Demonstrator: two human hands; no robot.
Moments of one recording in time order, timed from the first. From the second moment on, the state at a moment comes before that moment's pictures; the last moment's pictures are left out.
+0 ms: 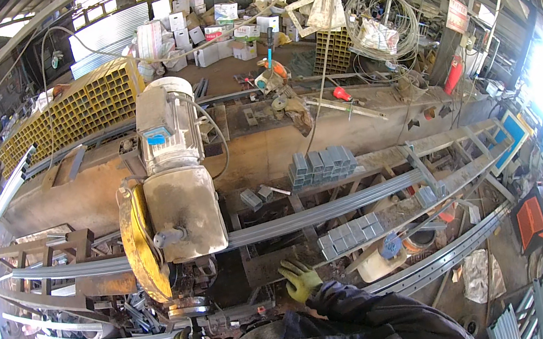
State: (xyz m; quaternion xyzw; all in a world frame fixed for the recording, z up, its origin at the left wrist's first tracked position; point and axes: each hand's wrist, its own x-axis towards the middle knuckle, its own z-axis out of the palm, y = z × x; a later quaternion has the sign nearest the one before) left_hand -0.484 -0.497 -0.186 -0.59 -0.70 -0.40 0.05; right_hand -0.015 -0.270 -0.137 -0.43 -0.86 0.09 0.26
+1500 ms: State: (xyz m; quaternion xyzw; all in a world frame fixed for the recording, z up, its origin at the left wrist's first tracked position) left_hand -0.467 -0.494 -0.135 -0.57 -0.71 -0.41 0.05; right_hand -0.019 -0.268 -0.125 -0.43 -0.86 0.09 0.25
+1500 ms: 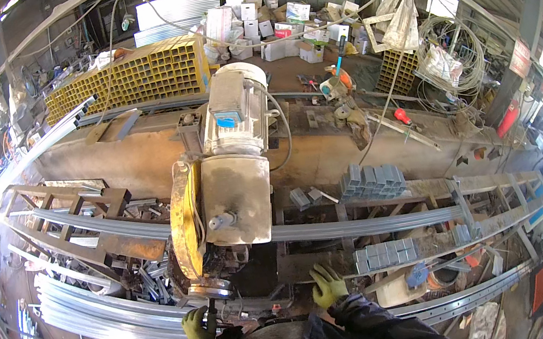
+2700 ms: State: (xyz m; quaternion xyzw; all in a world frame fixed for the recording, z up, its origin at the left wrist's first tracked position) left_hand -0.465 -0.494 -0.124 -0.55 -0.73 -0.40 0.04; right_hand -0.020 -0.271 -0.127 -0.43 -0.86 0.08 0.26
